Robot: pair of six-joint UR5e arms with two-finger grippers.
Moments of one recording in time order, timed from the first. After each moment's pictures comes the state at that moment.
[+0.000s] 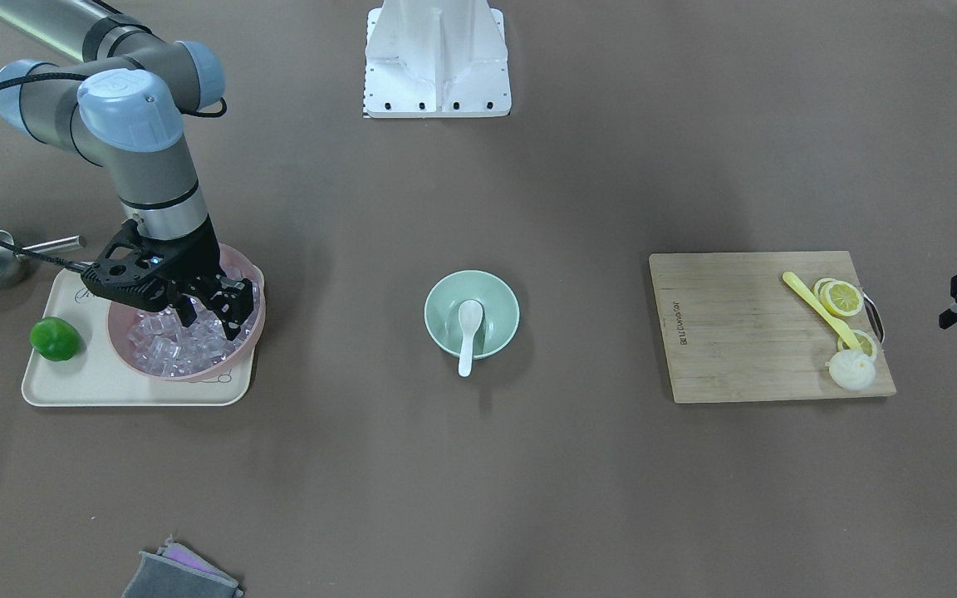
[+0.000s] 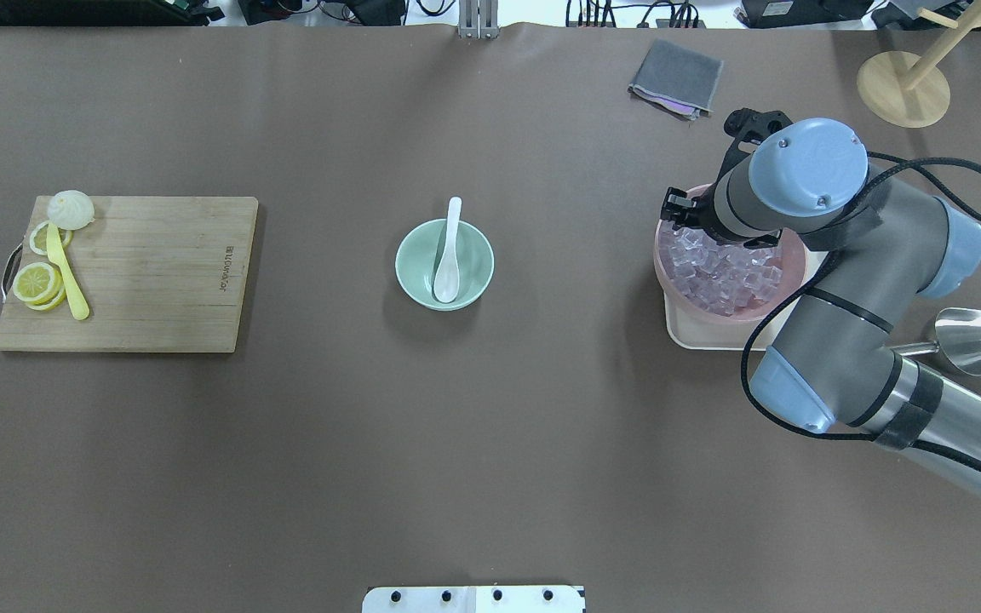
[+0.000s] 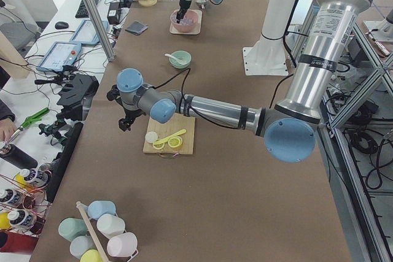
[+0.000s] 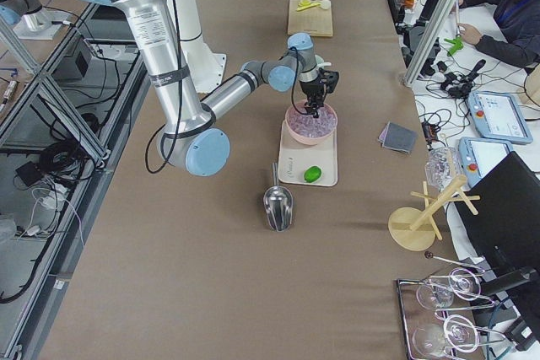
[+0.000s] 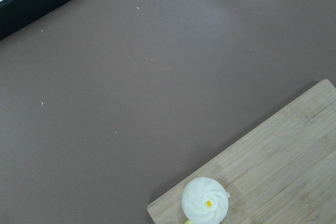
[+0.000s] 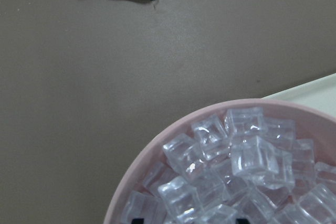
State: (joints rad) left arm -1.36 -1.86 -1.45 -1.96 -2.39 0.05; right arm 0.72 -1.19 1.76 -1.40 1.73 1.40
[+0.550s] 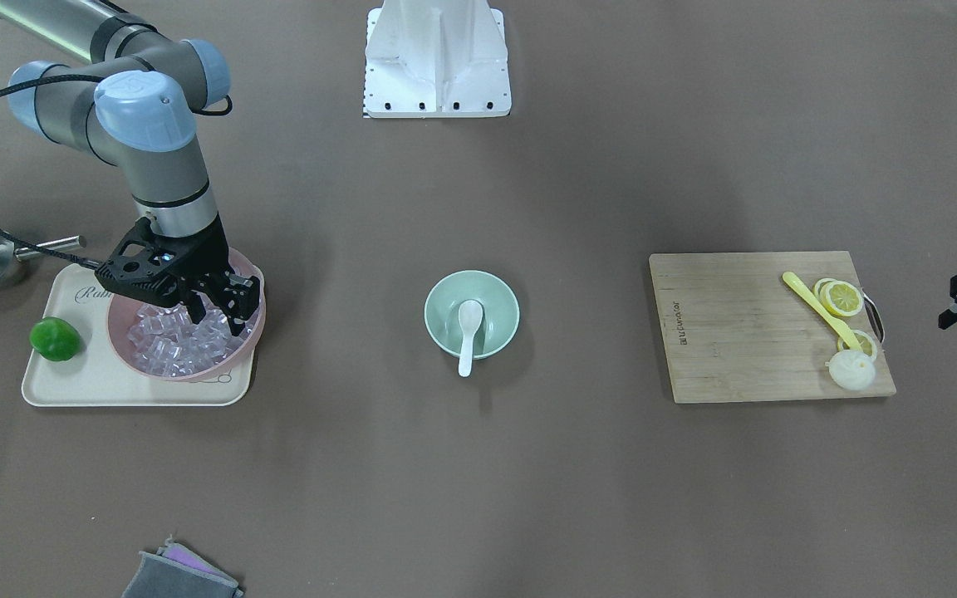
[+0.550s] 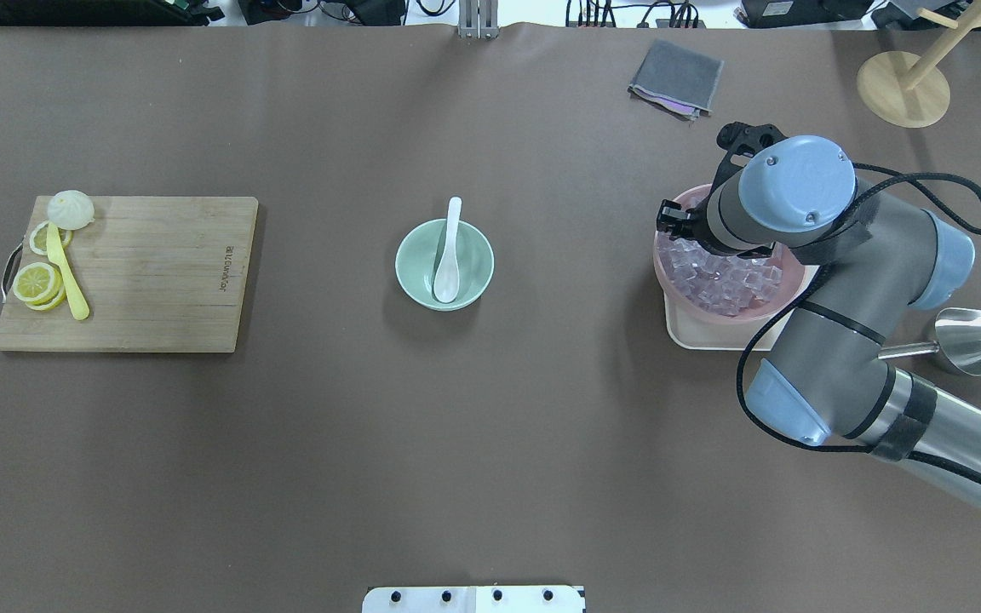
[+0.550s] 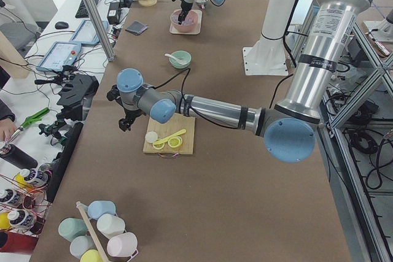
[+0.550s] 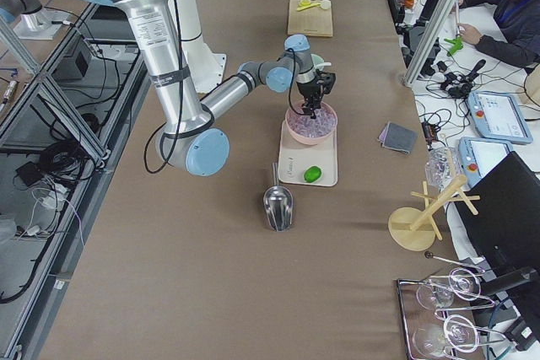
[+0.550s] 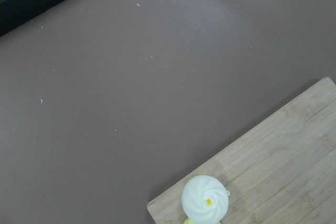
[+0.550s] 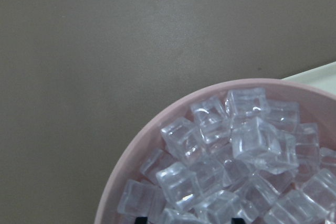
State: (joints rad) left arm -1.36 -1.86 -1.45 -1.96 -2.39 0.05; right arm 0.70 -1.19 1.76 -1.40 1.72 1.41
